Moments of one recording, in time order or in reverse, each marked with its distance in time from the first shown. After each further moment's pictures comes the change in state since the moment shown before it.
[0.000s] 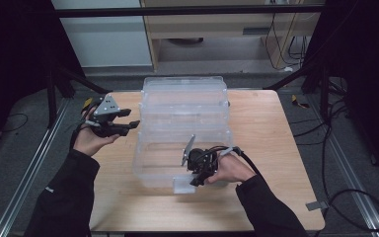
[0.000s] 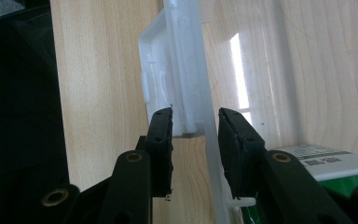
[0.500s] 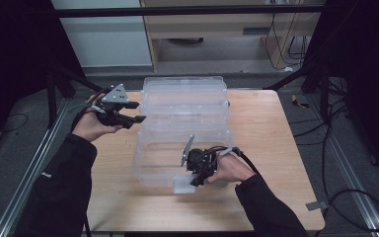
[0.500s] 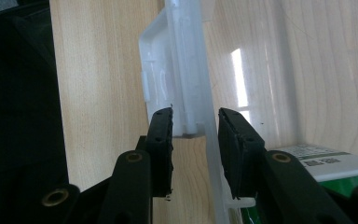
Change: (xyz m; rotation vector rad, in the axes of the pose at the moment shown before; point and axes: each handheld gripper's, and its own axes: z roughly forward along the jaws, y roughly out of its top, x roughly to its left) left arm 0.005 0.042 0.006 0.089 -0.120 0.171; right arm 0.001 0.002 0.000 0.009 -0.003 -0.009
